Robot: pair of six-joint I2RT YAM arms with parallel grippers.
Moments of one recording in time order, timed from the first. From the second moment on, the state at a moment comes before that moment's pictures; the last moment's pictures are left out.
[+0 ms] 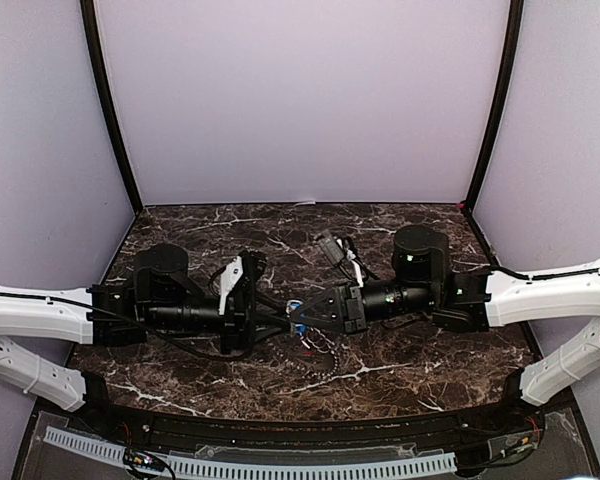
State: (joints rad) left arm -1.08 1.14 0.68 0.18 0.31 -0.06; right arm 1.08 1.33 0.82 0.31 -0.57 0.70
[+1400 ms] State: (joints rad) left arm -1.21 1.12 0.68 0.19 -0.02 0.11; right arm 1.08 1.33 0.81 0.34 -0.55 0.74
